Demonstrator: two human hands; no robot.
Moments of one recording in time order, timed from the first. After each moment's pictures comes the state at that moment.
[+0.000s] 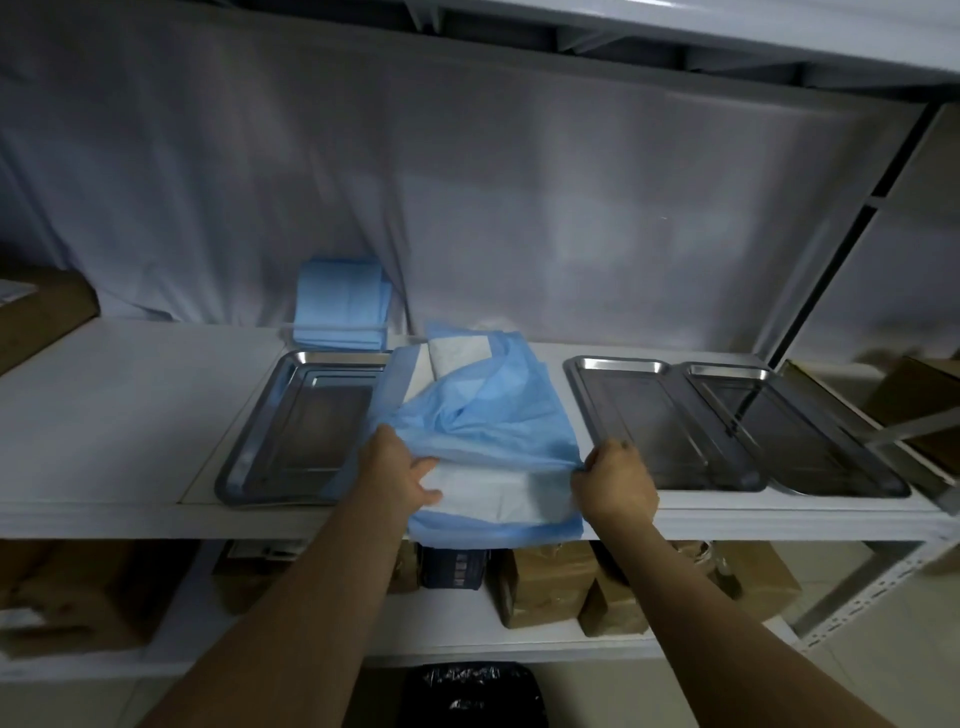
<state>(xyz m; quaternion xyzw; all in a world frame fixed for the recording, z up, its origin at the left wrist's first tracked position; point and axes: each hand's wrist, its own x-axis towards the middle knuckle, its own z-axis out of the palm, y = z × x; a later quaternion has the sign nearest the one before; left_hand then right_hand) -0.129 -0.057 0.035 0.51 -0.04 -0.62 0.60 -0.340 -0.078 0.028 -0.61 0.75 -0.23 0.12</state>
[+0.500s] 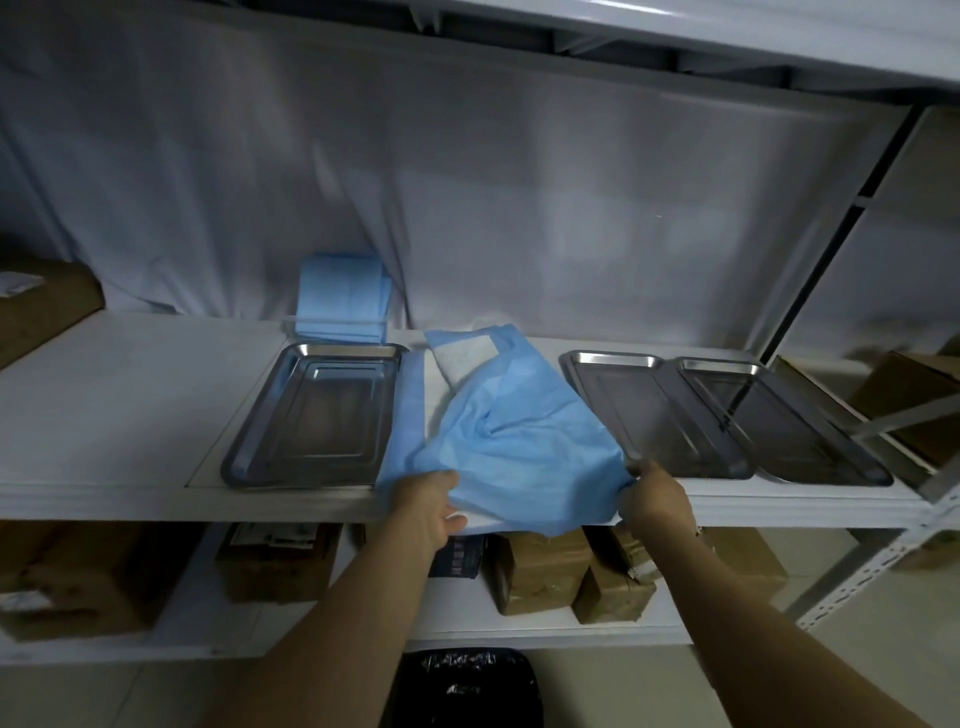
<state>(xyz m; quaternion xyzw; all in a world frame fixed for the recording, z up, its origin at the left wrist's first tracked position) -0.170 -0.031 0.000 0.60 -0.10 -0.60 0.53 -0.391 -0.065 0.016 -0.55 0.78 -0.20 0.23</state>
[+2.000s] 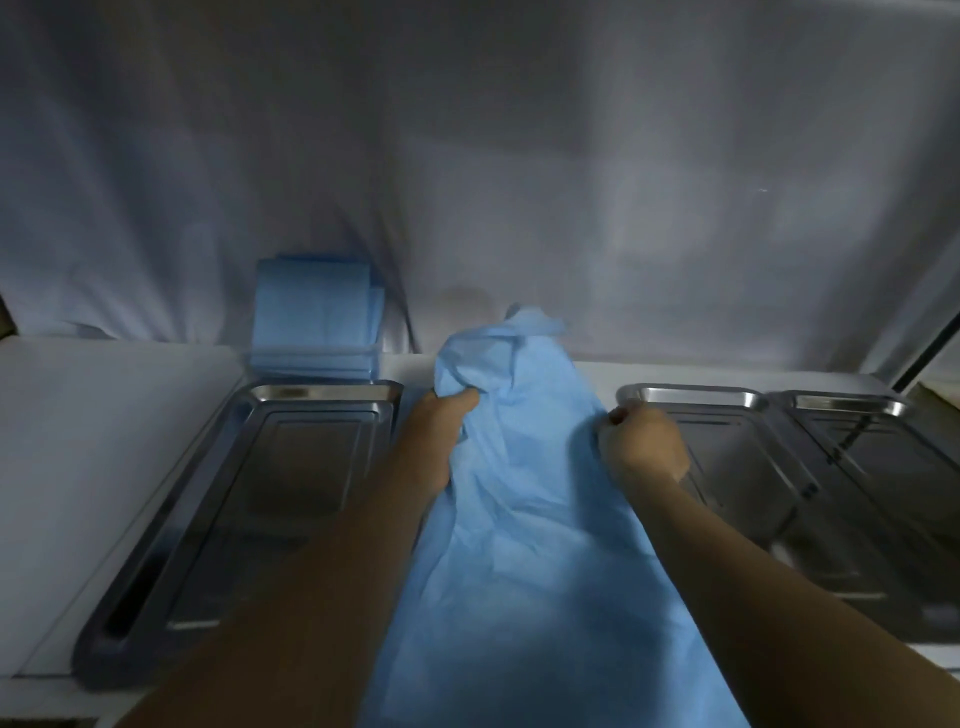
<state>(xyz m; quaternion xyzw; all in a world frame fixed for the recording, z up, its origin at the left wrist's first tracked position) -0.115 -0.229 0.015 0.52 -0.29 -0.52 0.61 -0.302 -0.276 0.009 -0.58 0.77 -0.25 0.12</state>
